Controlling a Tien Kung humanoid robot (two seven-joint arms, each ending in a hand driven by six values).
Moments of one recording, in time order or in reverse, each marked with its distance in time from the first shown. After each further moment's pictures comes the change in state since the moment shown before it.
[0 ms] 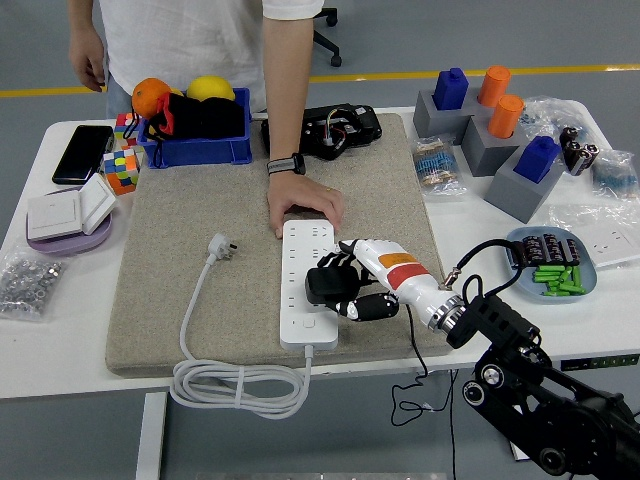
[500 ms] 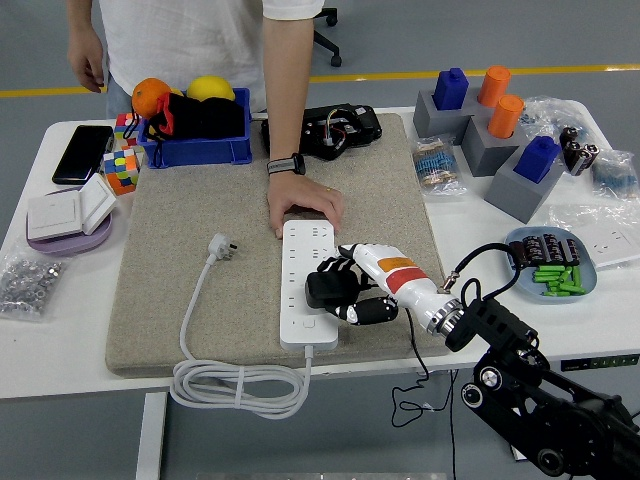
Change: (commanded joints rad) left arm 0.000 0.005 0.005 0.000 0.005 -0.002 0.001; right arm 0.003 0.004 -0.008 -0.023 0.005 -0.004 0.007
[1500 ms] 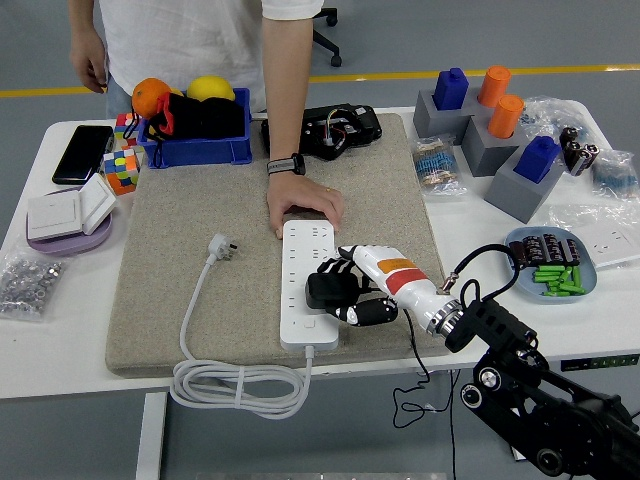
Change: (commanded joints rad) left arm 0.000 -0.002 -0.001 0.000 -0.004 0.001 -0.001; right arm 0.004 0.000 -0.010 -0.011 -0.004 0.001 0.002
